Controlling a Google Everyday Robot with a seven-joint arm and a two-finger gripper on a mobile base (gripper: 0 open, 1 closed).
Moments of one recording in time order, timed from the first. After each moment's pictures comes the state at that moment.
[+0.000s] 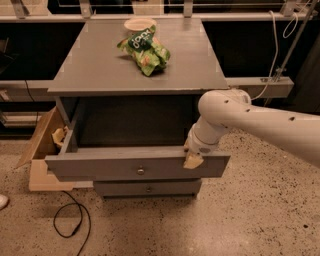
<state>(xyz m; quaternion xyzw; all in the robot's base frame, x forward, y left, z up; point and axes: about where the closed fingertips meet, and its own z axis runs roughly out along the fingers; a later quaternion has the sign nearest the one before) 0.563 -0.096 0.635 -0.69 0.71 0.07 0.12</state>
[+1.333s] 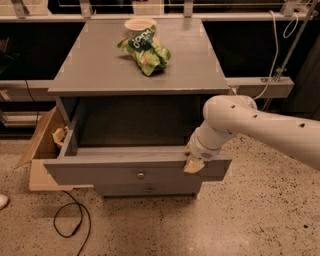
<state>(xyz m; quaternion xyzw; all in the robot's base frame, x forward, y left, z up) 0.546 -0.096 0.633 -0.68 0.72 0.08 0.13</state>
